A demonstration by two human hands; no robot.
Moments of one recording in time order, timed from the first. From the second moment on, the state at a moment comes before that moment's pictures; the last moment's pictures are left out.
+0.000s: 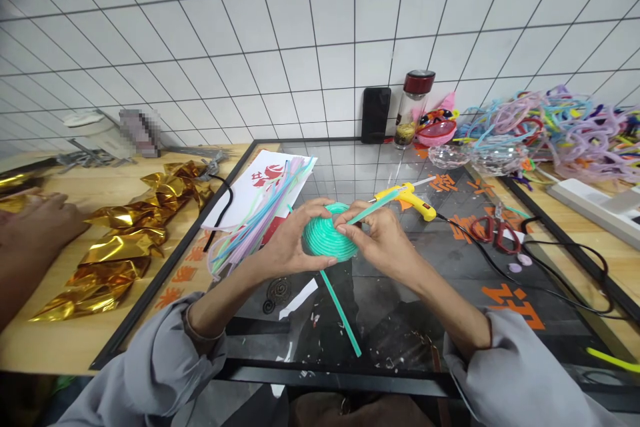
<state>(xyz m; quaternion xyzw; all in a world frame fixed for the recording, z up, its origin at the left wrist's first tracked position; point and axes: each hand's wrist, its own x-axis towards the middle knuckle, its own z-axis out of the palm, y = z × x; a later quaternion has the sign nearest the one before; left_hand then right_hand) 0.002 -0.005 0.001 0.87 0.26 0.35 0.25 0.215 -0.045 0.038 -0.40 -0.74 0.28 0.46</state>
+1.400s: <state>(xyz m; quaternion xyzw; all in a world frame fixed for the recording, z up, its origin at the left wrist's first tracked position) -0.002 -0.004 0.006 0.87 0.19 0.35 0.27 0.211 -0.045 0.033 -0.40 -0.72 0.30 0.48</state>
